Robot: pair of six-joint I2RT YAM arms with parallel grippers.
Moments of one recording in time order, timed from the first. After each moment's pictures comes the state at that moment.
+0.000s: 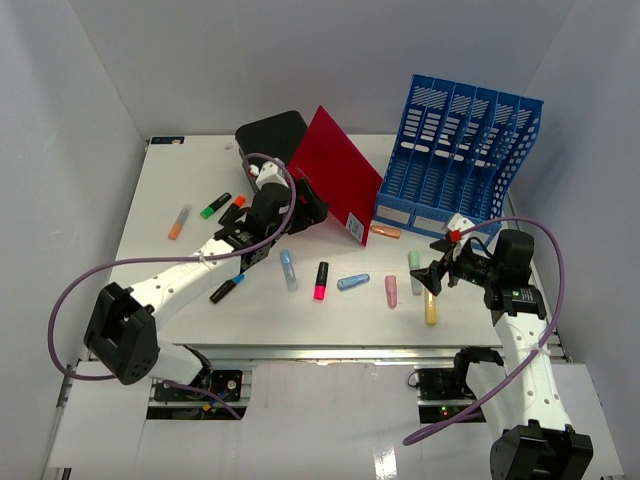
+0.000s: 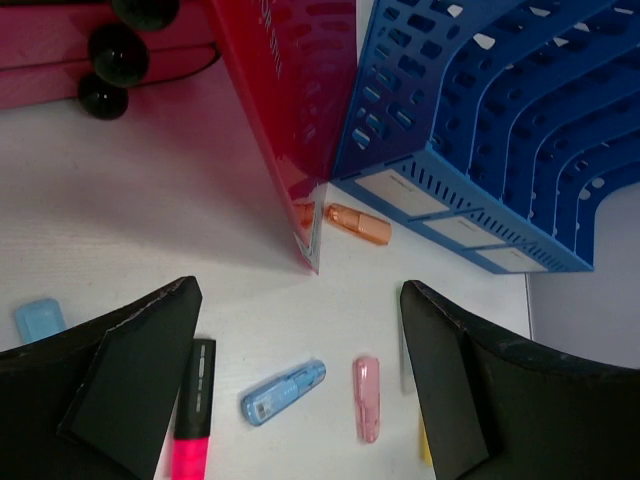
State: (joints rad) left arm -0.68 1.40 1.04 -0.07 -0.23 -0.80; right arm -0.09 0.72 0.58 -0.40 -0.94 -0.54
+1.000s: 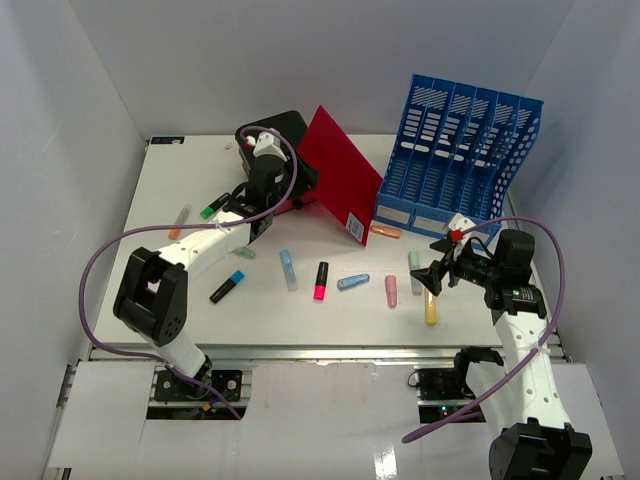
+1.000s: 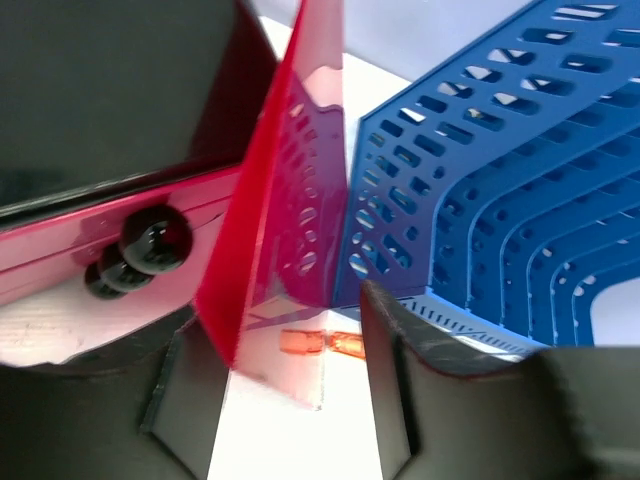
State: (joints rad) left arm -0.52 1.64 1.19 0.18 -0.14 -0.69; right arm -0.10 0.73 0.58 -0.40 -0.96 -0.54
